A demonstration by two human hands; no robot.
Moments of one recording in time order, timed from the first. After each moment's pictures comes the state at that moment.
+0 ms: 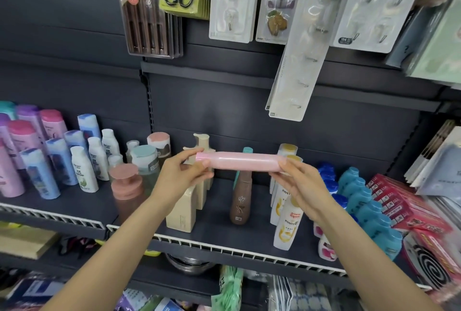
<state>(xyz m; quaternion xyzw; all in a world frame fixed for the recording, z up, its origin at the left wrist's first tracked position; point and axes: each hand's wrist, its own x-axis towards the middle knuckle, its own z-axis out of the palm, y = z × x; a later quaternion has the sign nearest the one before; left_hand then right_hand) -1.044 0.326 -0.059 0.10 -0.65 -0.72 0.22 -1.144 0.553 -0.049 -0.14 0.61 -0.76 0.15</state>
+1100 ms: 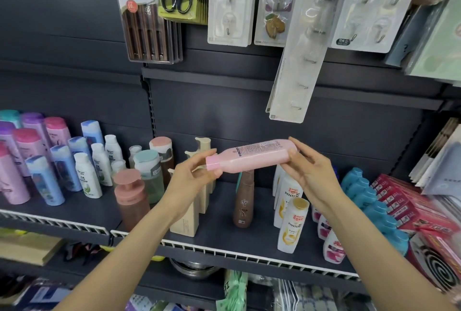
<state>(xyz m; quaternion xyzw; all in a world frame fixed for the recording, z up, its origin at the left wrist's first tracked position) -1.051 0.333 -0.064 0.05 -0.72 -0.66 0.21 -1.154 0.556 -0.032 -0.15 0.60 -0.78 0.08</state>
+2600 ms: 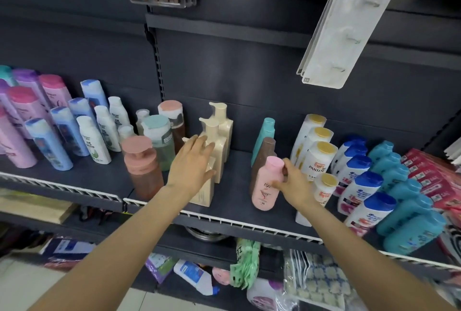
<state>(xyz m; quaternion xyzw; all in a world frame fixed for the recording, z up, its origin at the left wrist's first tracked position) -1.079 0.275 -0.129 0.09 -0.99 -0.02 0.13 -1.180 0.496 -0.161 -0.19 0.91 -0.37 0.07</state>
